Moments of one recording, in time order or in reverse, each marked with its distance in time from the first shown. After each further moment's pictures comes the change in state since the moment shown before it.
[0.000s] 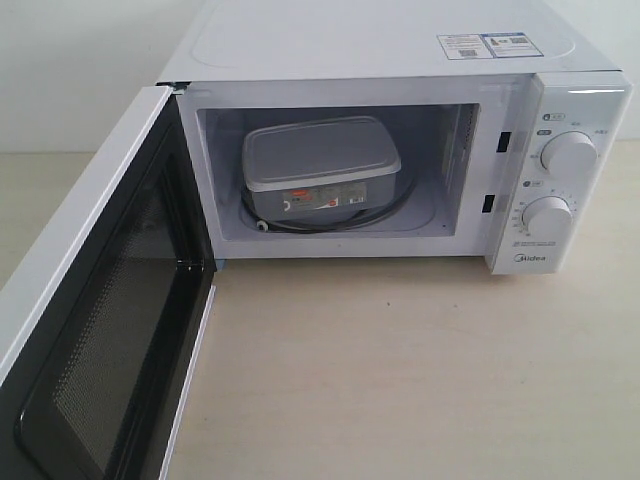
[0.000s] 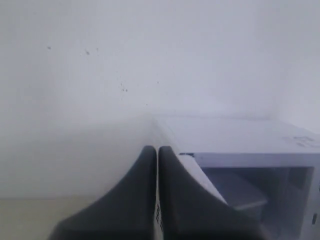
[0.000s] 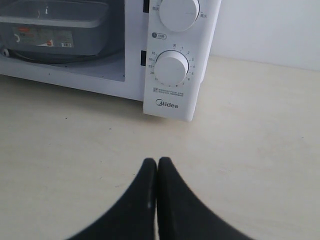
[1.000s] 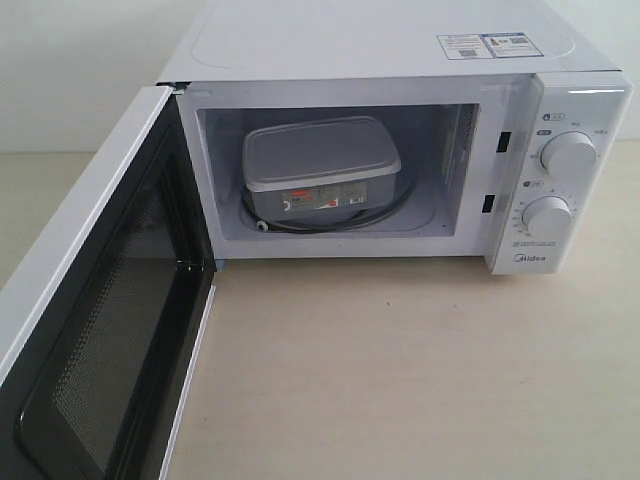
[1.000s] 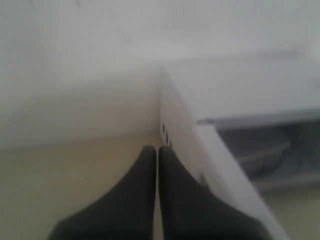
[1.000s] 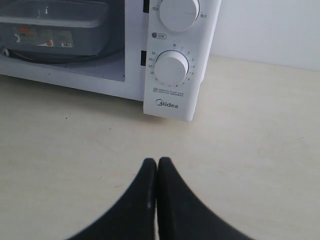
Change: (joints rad) left arm 0.000 0.583 -0.416 0.117 0.252 0.024; right arm 0.000 0.000 0.000 0.000 0.000 0.000
